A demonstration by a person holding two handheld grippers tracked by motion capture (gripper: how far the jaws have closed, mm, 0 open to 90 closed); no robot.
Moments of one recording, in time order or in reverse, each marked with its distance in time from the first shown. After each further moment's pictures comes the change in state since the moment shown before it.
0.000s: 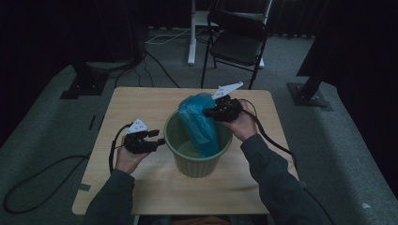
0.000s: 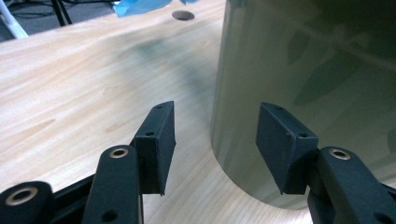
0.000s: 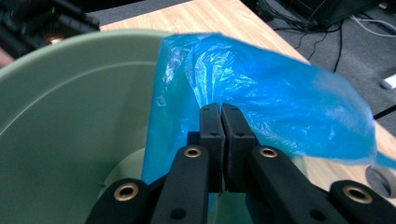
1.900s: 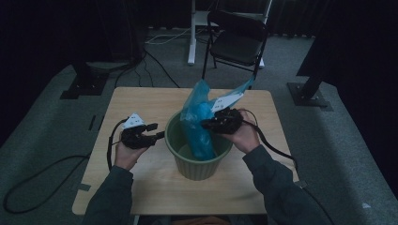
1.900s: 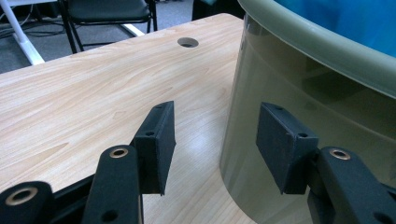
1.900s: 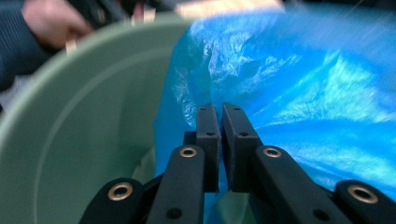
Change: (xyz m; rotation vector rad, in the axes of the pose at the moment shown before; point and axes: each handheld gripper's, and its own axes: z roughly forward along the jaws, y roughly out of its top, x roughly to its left) left arm 0.001 0.015 -0.009 -0.068 0.009 -0.016; right arm 0.038 -0.011 -0.011 0.010 0.066 -0.072
